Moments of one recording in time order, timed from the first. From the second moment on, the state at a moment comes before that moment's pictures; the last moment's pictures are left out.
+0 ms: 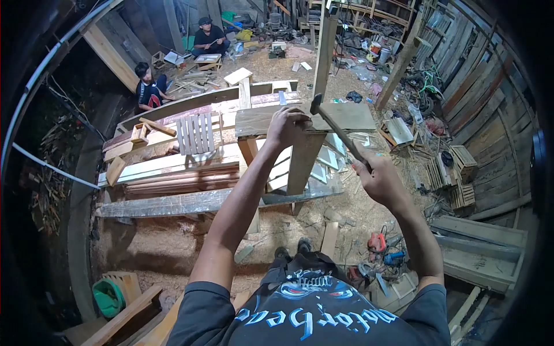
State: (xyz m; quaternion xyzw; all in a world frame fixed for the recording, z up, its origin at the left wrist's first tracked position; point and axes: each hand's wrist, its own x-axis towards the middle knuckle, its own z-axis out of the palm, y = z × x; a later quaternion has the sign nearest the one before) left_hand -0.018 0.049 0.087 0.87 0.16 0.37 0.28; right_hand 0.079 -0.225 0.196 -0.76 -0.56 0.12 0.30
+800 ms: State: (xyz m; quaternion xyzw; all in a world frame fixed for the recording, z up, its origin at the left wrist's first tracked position) left_hand -0.021 0.050 0.092 0.87 0.18 0.31 0.35; right_hand 0.091 -0.222 0.171 -0.74 -0.55 0.14 0.36
